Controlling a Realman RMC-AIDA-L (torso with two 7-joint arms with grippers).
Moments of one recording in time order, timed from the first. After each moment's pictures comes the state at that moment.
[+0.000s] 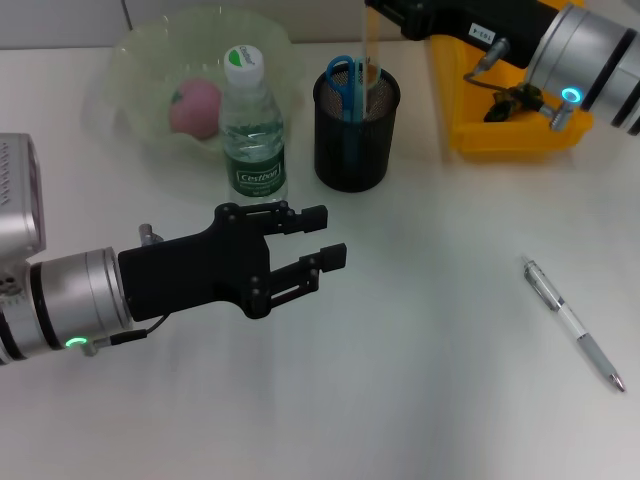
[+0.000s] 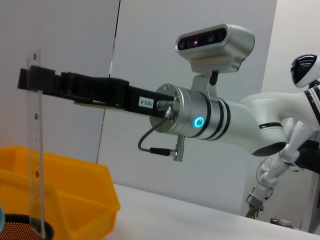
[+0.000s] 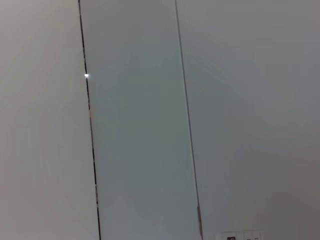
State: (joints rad) left arm -0.38 -2.07 1.29 0.53 1.34 1.50 -1.06; right arm 0.76 2.09 -0.93 -0.37 -1.26 -1.20 1.02
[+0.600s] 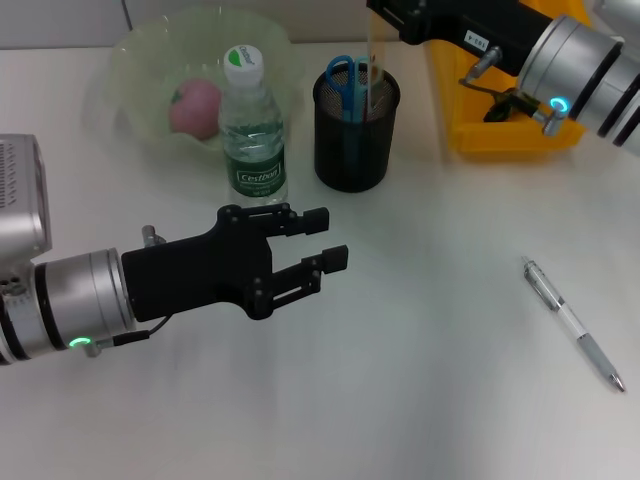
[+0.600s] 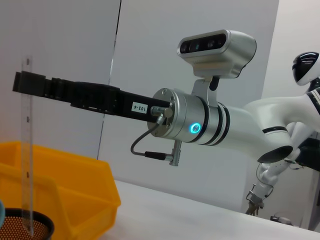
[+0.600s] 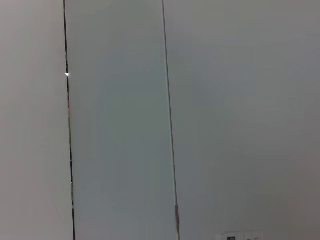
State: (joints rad) left arm -0.39 -2.07 1.29 0.52 1.34 1.48 -1.06; right arm 0.79 2.09 -0.92 -0.27 -1.17 -1.16 0.87
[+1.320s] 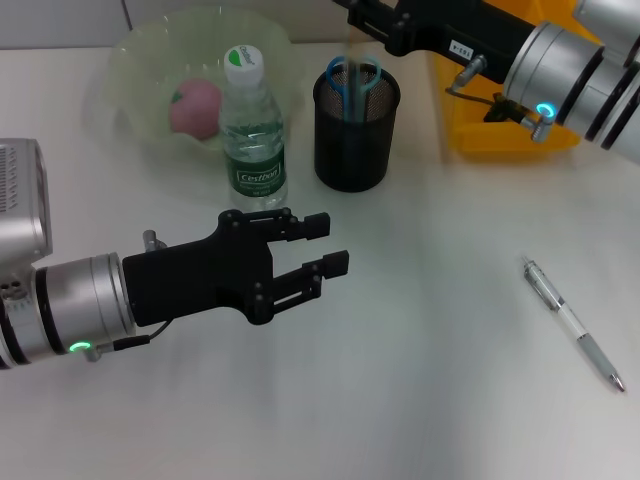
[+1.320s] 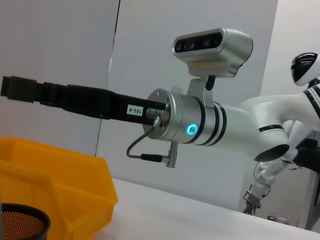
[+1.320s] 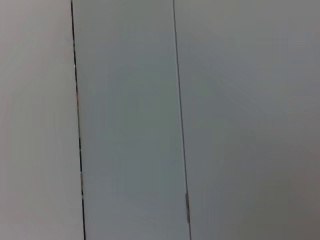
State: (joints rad) left arm -0.39 -2.07 1.30 0.51 1.34 1.49 -1.06; right arm 0.80 2.09 -0.95 -0.25 -1.17 -1.15 0.87
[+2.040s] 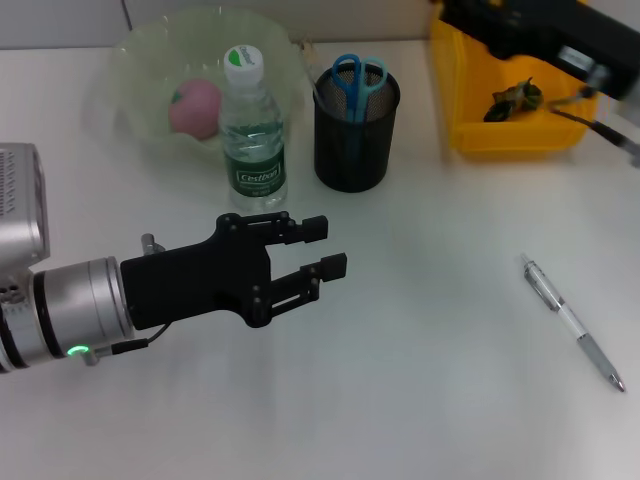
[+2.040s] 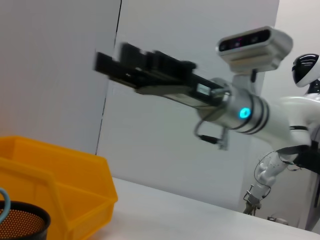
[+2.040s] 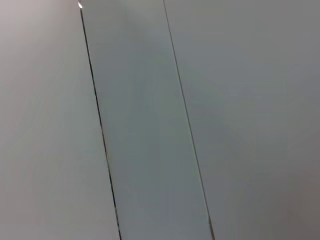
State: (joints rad) left arm -0.39 -2.07 1.30 0.51 1.34 1.49 -1.06; right arm 0.47 2.08 -1.03 -0.71 -1.22 -1.34 1.28
